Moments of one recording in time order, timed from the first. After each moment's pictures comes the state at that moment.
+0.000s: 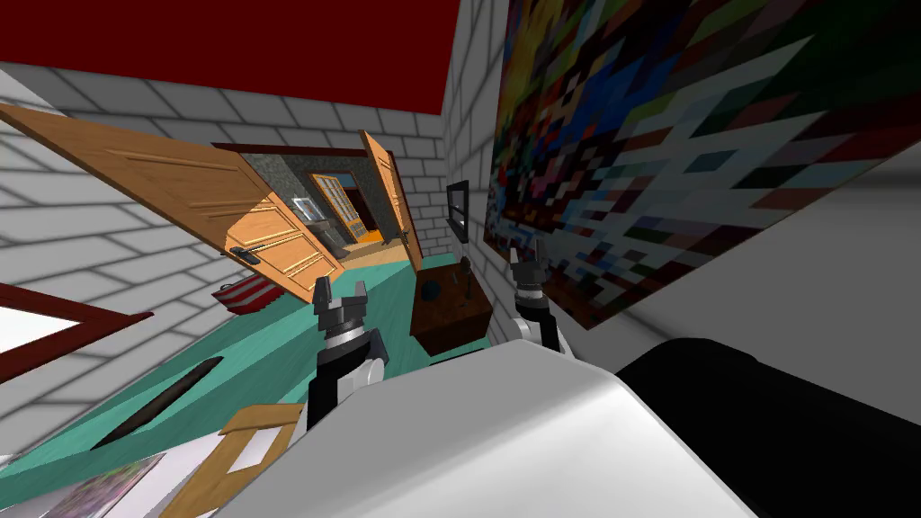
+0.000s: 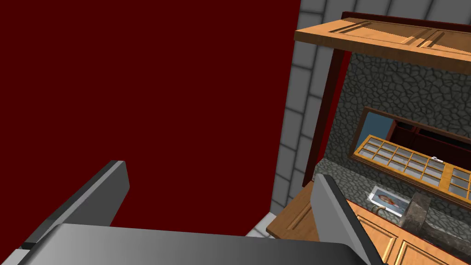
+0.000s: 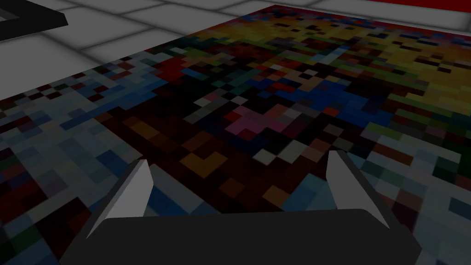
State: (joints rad) left arm 0.48 0.02 0.01 -2.22 0.10 -0.49 0.01; right arm 0.48 0.00 0.01 -2.30 -0.07 -0.59 -0.08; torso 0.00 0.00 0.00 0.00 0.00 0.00
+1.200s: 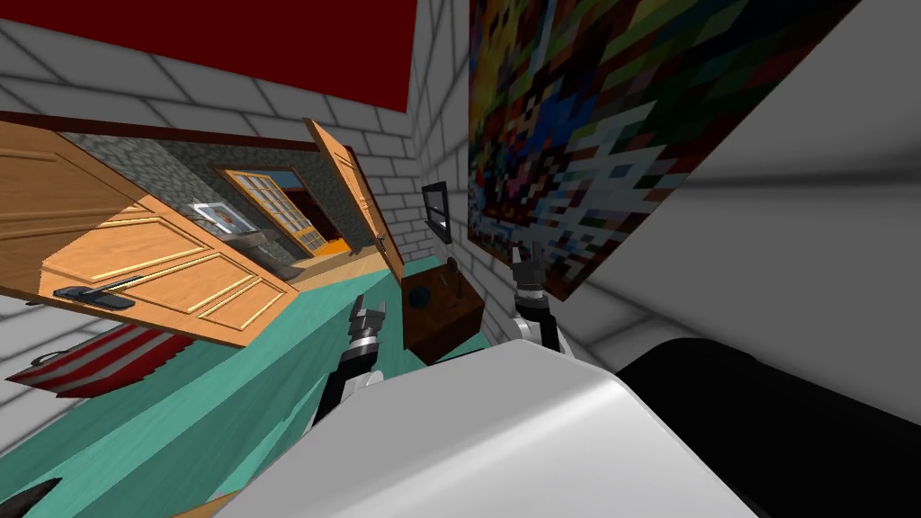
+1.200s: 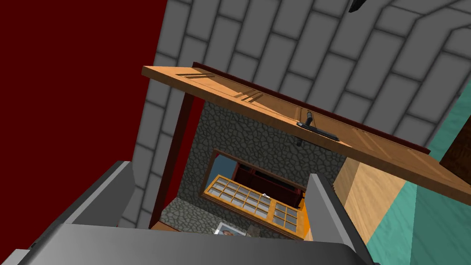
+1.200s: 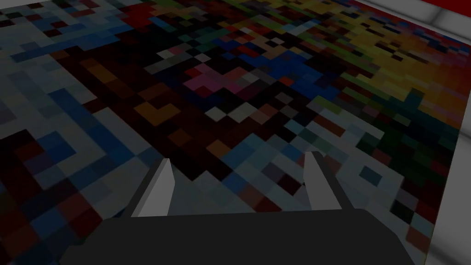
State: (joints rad) left arm 0.48 0.20 -0.04 -1.97 0.36 -0.35 0.07; right arm 0.48 0.00 0.01 -2.30 -0.07 -0.59 -0.08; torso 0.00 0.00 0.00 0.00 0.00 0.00
